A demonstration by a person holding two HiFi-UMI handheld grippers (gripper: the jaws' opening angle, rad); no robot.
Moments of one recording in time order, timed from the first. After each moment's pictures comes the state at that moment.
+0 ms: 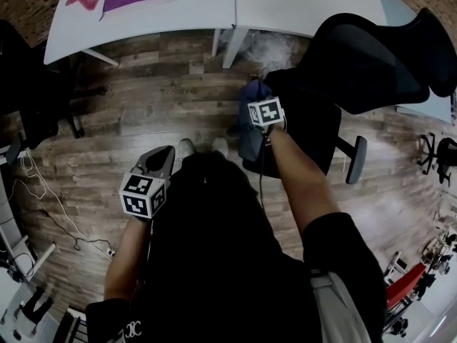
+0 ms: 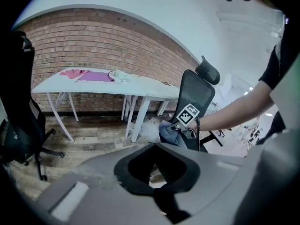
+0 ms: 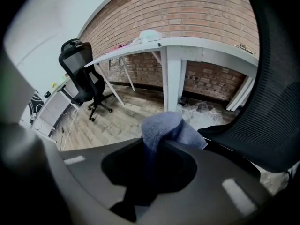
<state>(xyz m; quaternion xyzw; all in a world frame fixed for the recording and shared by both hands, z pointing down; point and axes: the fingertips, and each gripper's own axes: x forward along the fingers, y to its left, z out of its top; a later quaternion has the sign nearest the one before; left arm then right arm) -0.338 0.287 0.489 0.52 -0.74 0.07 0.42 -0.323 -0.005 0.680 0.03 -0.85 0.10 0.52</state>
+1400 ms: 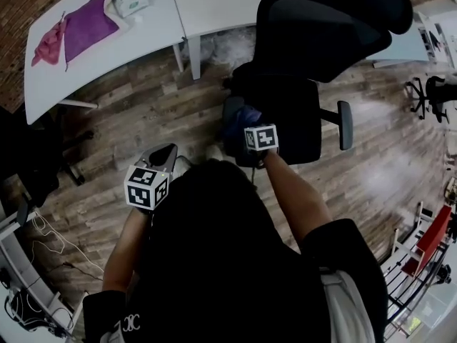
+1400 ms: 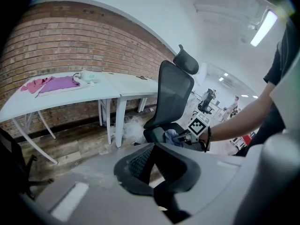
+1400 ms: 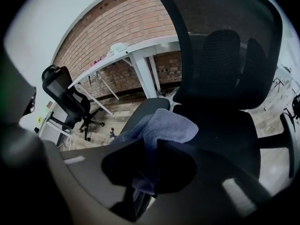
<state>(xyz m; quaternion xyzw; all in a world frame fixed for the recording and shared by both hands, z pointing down) -0.338 0.220 0.488 0.64 -0.65 0.13 0.39 -0.197 0.021 0.671 0.16 -0.82 0.25 0.48</state>
